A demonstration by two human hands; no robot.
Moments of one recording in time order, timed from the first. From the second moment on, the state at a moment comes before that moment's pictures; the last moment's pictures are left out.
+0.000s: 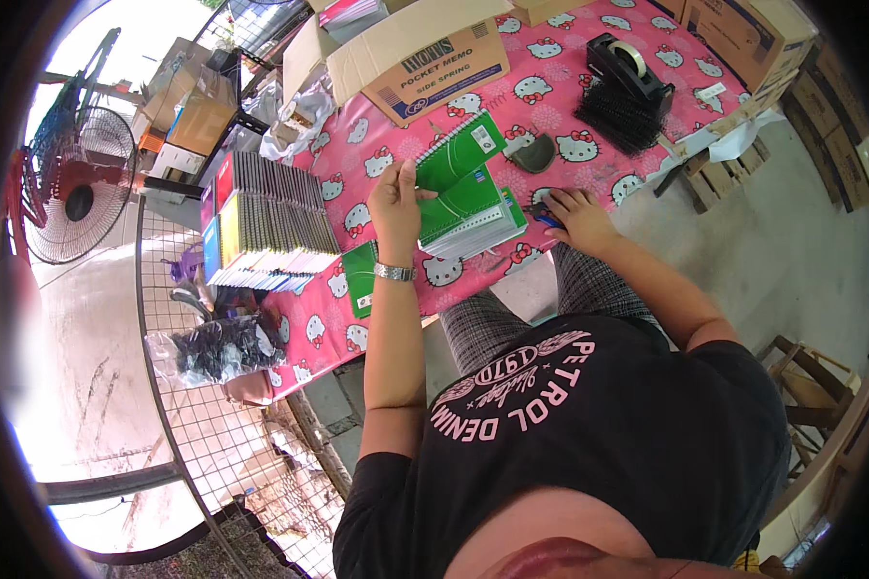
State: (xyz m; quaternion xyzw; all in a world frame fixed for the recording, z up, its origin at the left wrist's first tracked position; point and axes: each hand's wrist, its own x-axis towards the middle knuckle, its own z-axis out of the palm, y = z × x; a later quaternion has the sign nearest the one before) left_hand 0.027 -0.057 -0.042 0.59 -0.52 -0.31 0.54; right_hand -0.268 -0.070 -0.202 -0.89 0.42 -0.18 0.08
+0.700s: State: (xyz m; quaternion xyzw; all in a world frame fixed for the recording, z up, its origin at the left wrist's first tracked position) left_hand 0.011 -0.048 -0.059 0.57 -0.52 -0.23 0.59; right_hand -0.166 -0.045 -0.026 -0.83 0.34 -0.43 0.07
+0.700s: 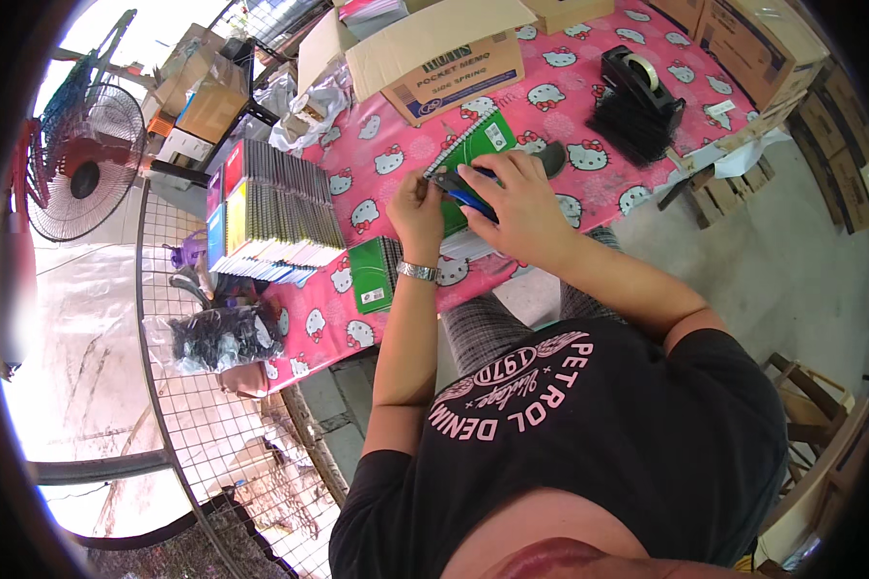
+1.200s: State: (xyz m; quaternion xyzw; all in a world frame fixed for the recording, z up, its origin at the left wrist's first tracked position) left_hand 0.104 0.055 -0.067 0.60 -0.27 -0.14 0.74; right_hand -0.239 -0.091 -0.102 -0.78 0.40 -0.43 0.21
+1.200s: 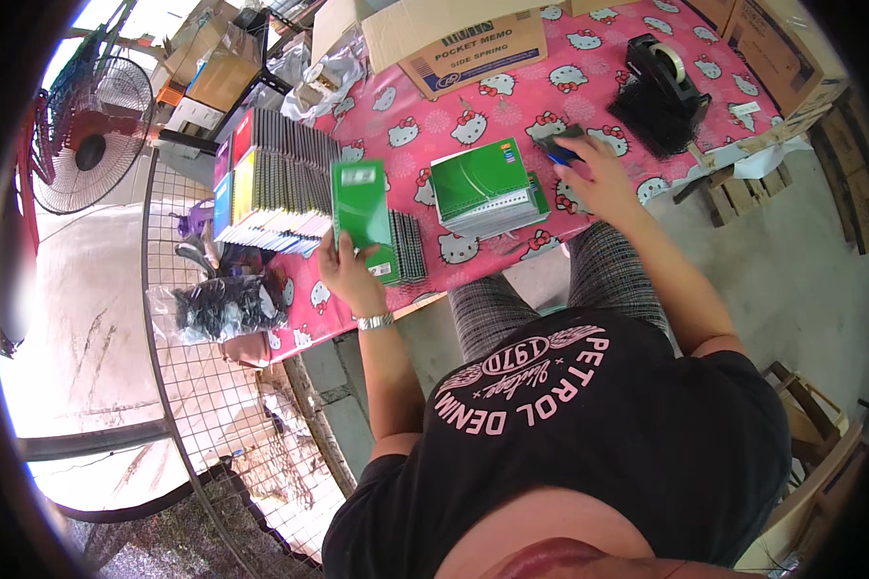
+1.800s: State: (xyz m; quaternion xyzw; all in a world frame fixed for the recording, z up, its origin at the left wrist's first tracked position) left_hand 0.138 0.068 -0.127 0.81 -0.50 0.12 0.28; right_hand -0.313 -0.229 -0.209 -0.83 0.54 -0.06 -0.11
